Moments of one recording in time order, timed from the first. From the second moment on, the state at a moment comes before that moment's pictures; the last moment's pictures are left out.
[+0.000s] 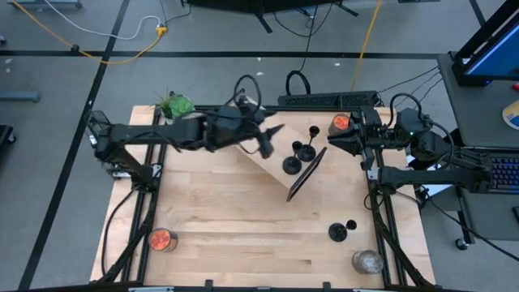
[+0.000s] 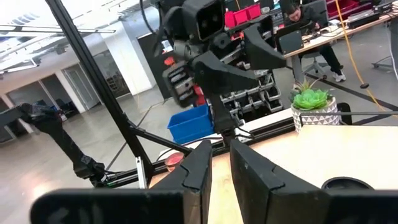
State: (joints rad) left arm 0.03 1.58 1.62 -0.26 -0.42 0.00; right arm -0.23 0.66 0.91 -0.21 -0.26 0.38
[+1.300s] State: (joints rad) left arm -0.17 0.75 0.80 -0.42 -0.58 -0.41; right arm 0.21 1.11 1.49 -1.25 -0.19 0.76
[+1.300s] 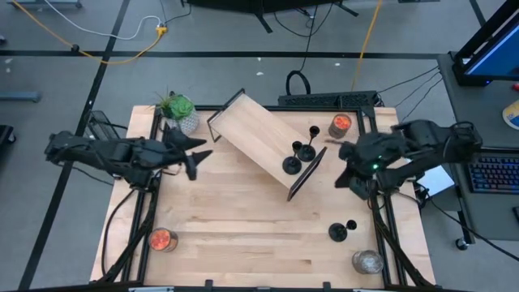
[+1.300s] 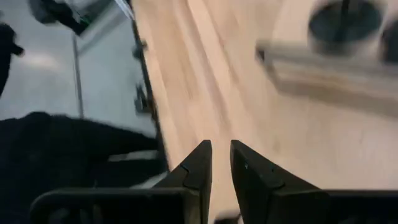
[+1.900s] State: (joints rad) left arm -0.17 0.53 0.69 -0.45 -0.58 -0.35; right arm 0.47 1.20 1.54 -1.56 -0.21 1.59
